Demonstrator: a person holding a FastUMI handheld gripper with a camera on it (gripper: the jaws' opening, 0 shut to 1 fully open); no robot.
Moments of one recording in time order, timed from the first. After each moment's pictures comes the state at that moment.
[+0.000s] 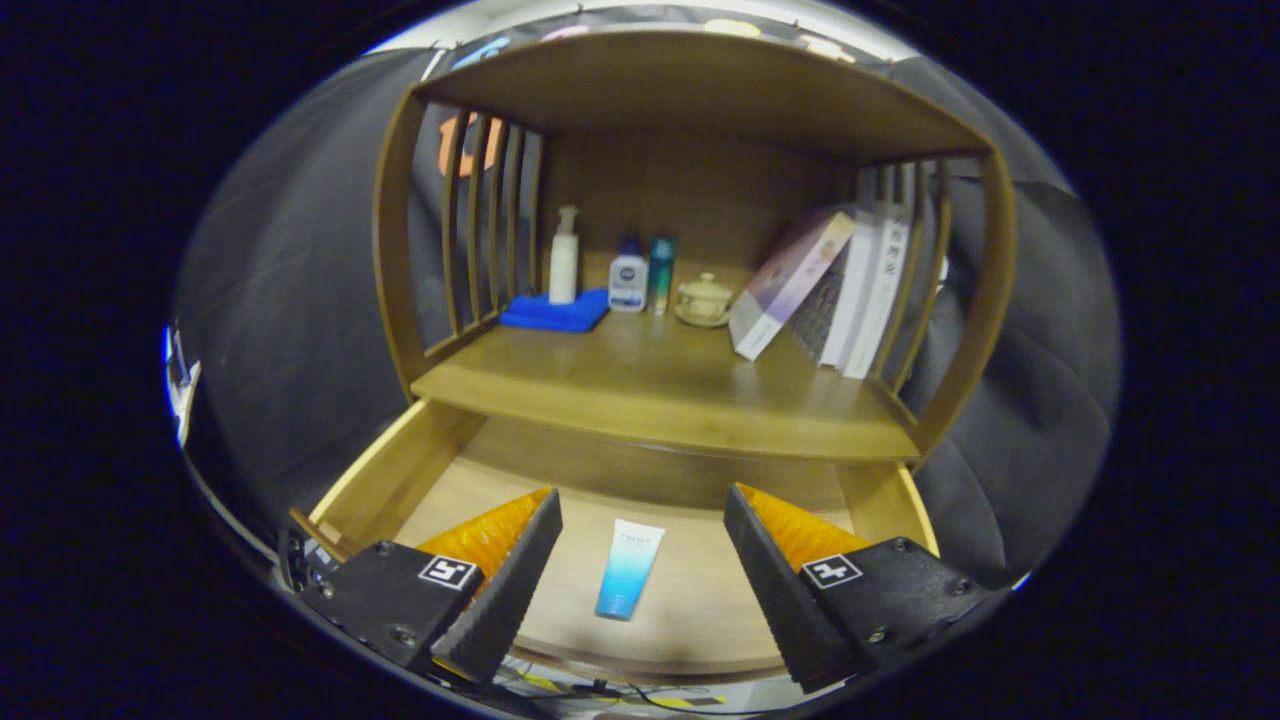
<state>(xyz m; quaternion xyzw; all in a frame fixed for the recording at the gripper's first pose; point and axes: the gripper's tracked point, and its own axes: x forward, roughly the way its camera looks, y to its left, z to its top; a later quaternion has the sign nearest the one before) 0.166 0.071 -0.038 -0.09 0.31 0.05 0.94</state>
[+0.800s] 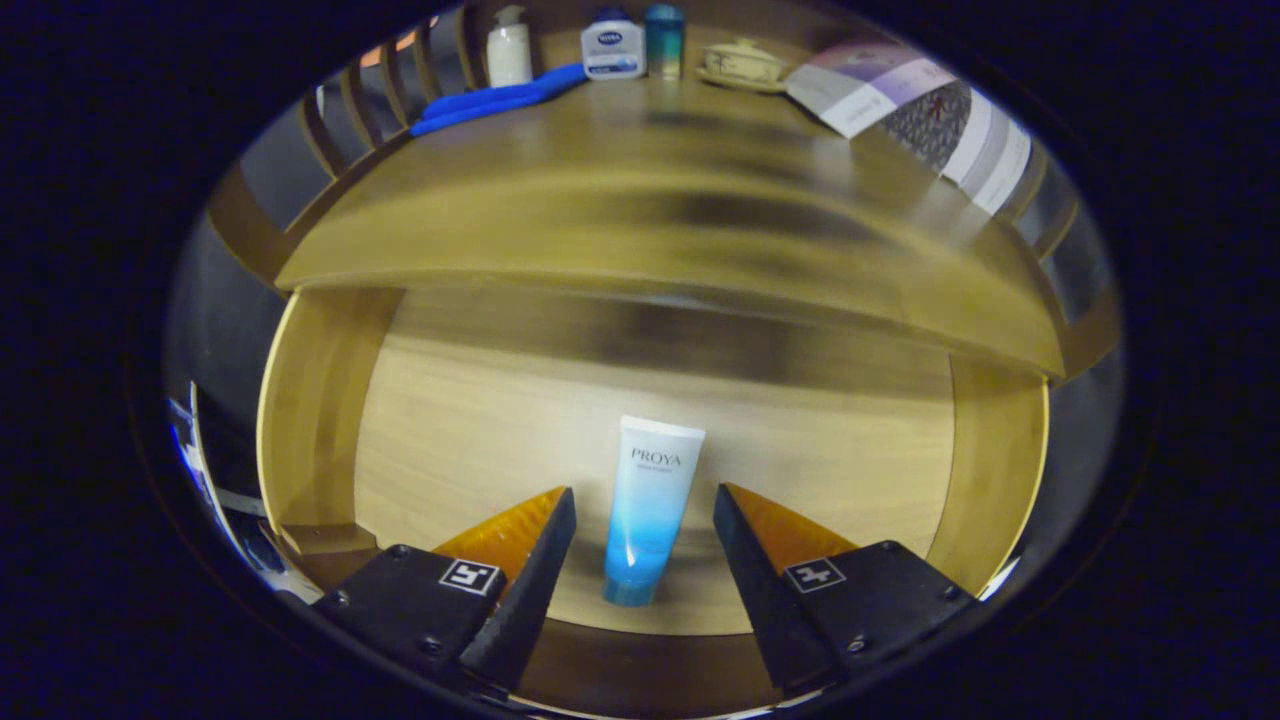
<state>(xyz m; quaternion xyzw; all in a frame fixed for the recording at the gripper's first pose) 0.169 0.064 -0.159 -0.06 0.62 0.02 0.78</state>
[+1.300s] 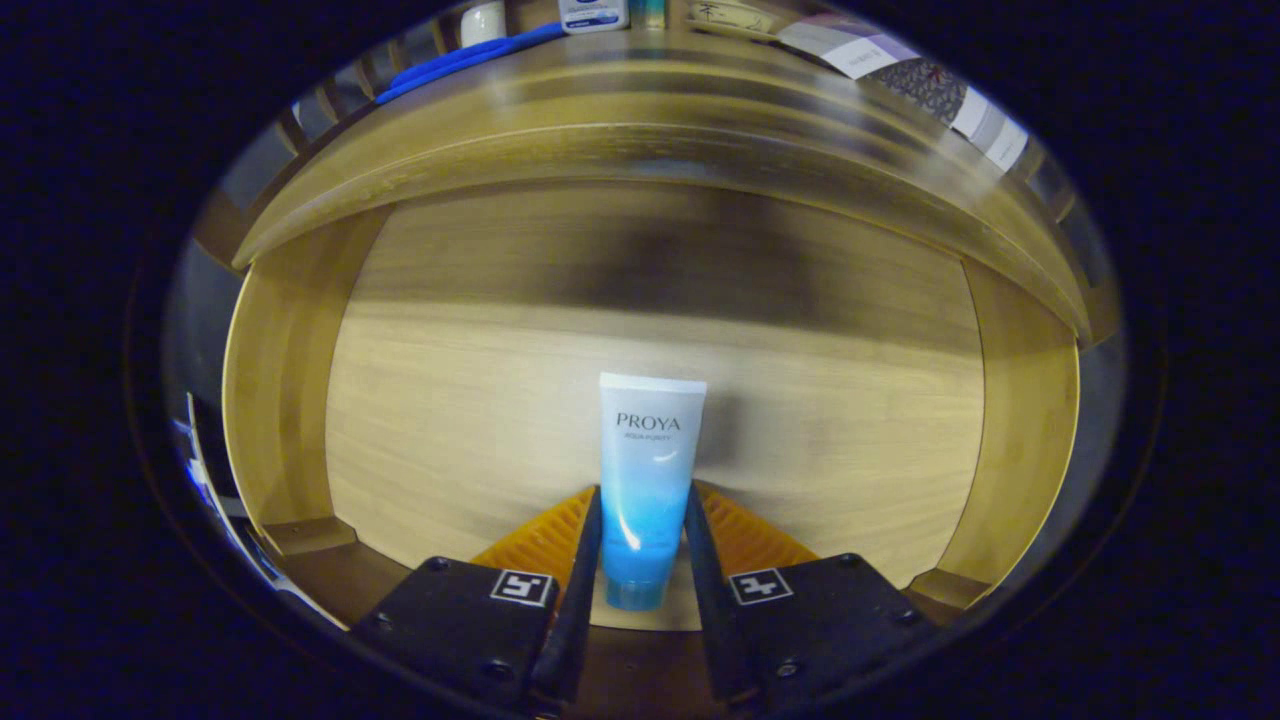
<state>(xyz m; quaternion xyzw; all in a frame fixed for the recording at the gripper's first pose) 0.160 0.060 -0.179 -0.05 0.65 0.01 0.76</state>
